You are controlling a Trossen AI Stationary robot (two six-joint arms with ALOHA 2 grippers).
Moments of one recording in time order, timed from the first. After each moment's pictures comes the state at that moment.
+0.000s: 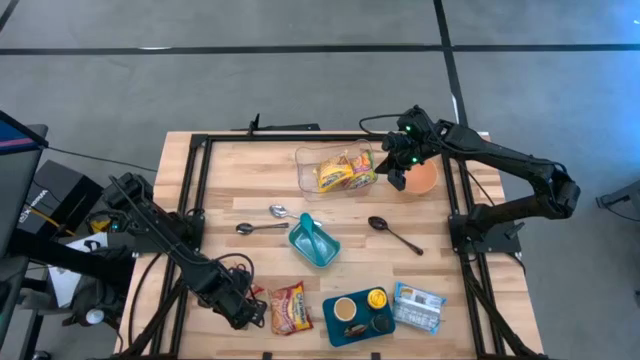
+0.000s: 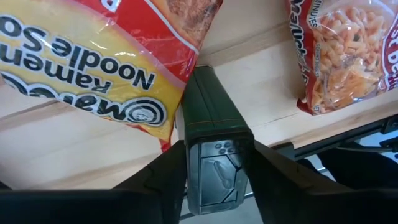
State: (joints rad) left arm -0.78 1.57 1.00 -0.67 0.10 -2.05; right arm -0.60 1.26 1.06 -0.69 -0.41 -0.13
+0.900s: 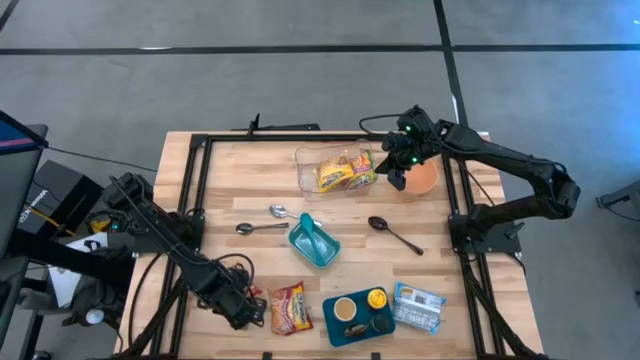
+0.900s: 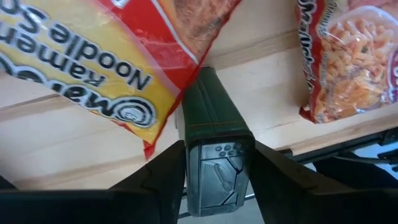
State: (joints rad) left arm -0.78 1.57 1.00 -0.68 0.10 -2.11; right arm -0.60 1.26 1.06 -0.69 -0.41 -0.13
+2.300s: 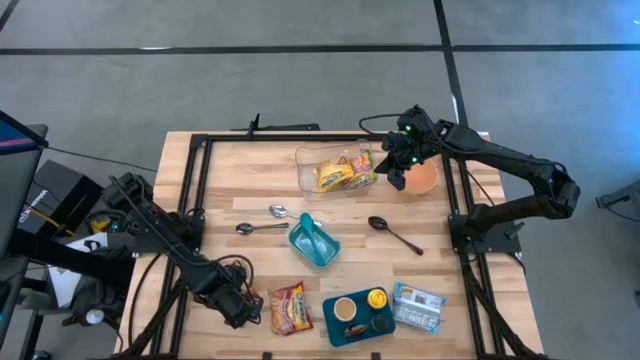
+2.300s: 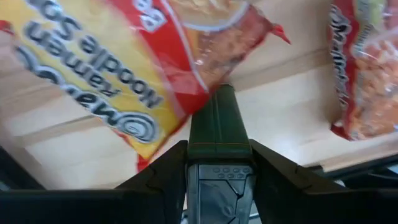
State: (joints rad) left arm -0.78 1.57 1.00 -0.77 0.09 -2.07; right arm -0.60 1.26 1.06 -0.69 -0.41 -0.13
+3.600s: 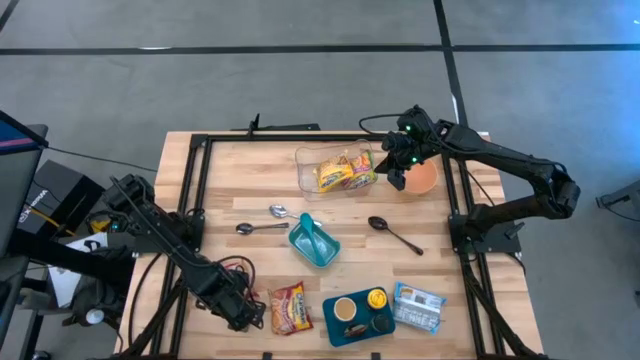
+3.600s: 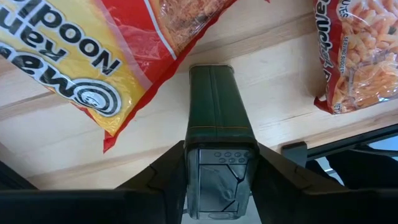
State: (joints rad) left arm -0.78 1.59 1.00 -0.68 0.13 -2.08; right arm -0.60 1.26 1.06 -0.69 -0.41 -0.13
